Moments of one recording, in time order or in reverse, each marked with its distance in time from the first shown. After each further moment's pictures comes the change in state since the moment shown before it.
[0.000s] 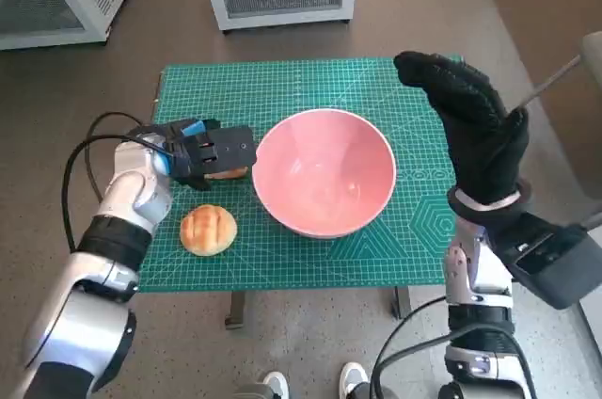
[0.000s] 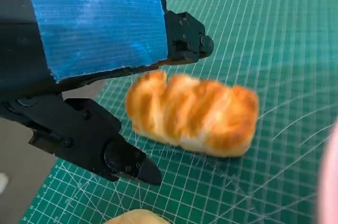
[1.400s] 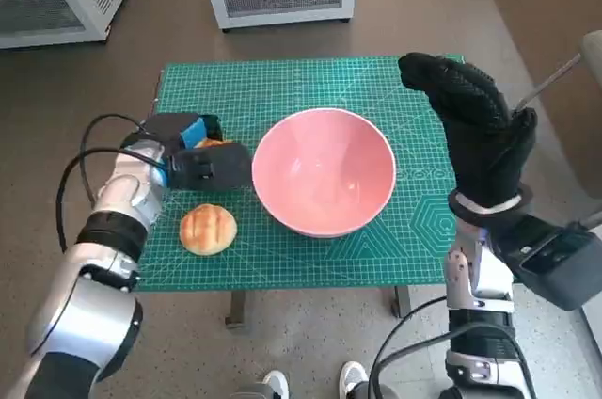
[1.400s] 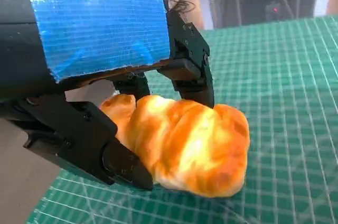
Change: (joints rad) left arm -0.035 0.039 -0.006 0.141 0.001 -0.262 0.296; right arm 0.018 0.003 0.007 -0.030 0.038 0.034 0.000
